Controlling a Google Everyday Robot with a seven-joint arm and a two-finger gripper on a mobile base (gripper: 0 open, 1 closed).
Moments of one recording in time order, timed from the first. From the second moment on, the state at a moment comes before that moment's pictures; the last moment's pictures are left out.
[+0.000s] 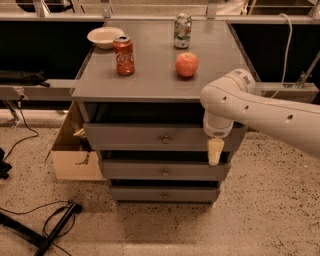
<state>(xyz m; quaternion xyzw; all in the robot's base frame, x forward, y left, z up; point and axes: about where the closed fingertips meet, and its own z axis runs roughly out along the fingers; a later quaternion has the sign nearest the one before) 0.626 -0.176 0.669 -0.67 0.72 -0.13 0.09</state>
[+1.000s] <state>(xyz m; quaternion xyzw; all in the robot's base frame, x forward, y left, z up) 0.627 -0.188 0.627 -0.65 0.75 -0.08 0.08</state>
